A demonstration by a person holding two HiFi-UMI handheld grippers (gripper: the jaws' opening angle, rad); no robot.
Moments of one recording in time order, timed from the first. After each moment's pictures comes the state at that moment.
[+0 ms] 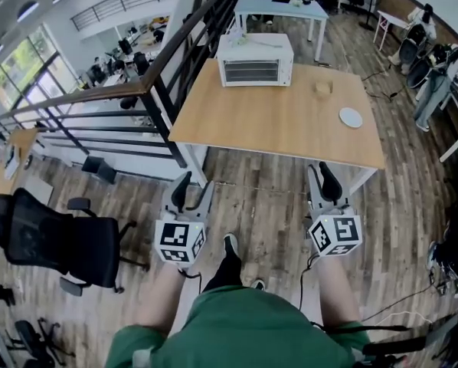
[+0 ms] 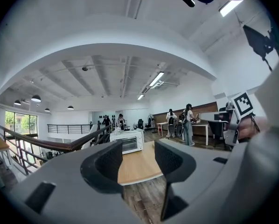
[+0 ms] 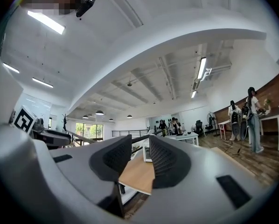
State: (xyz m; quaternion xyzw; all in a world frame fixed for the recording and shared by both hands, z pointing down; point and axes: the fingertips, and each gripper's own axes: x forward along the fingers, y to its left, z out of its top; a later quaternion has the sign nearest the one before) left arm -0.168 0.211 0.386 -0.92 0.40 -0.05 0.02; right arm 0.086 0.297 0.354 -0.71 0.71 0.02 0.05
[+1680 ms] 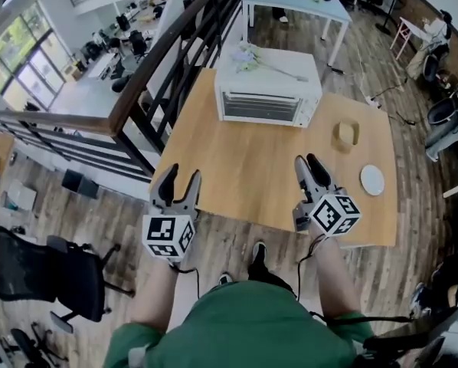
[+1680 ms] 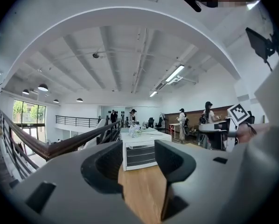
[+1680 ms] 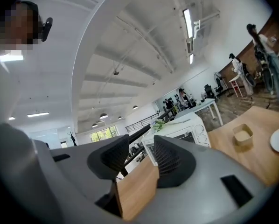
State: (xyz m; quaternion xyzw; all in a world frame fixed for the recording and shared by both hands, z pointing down) left arm -0.053 -0.214 0.420 -0.89 0.45 -0.04 -0.04; right arm 0.232 -0.166 0.426 -0.63 0.75 -0.17 0.12
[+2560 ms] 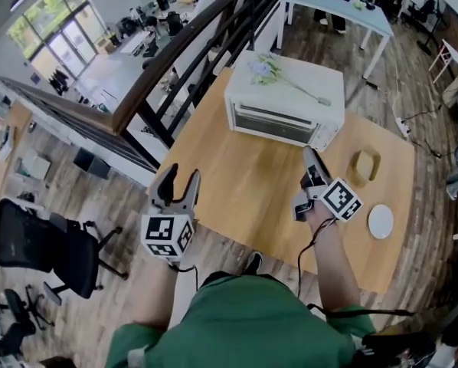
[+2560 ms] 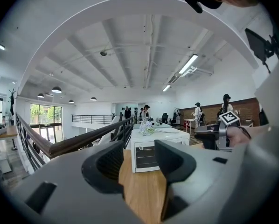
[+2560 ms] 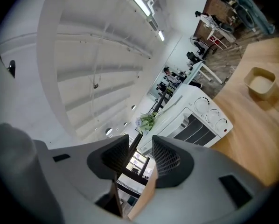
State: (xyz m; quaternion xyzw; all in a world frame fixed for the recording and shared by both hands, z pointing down) left arm -0.003 -0.292 0.428 -0.84 0.53 -0.07 -0.05; right arm 0.321 -0.326 0.478 -0.55 0.71 -0.36 0.26
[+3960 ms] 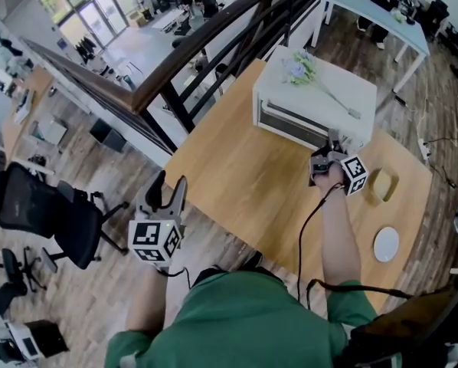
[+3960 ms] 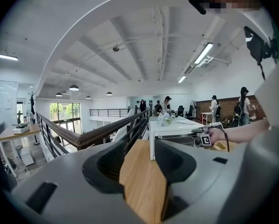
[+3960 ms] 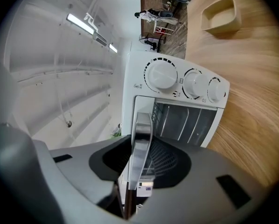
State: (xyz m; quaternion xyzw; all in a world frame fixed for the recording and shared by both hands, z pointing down) left arm -0.075 -0.270 0.448 -0.78 0.62 -0.10 -0.08; right arm 0.374 -0.463 0.585 -0.52 0.54 -0.51 0.42
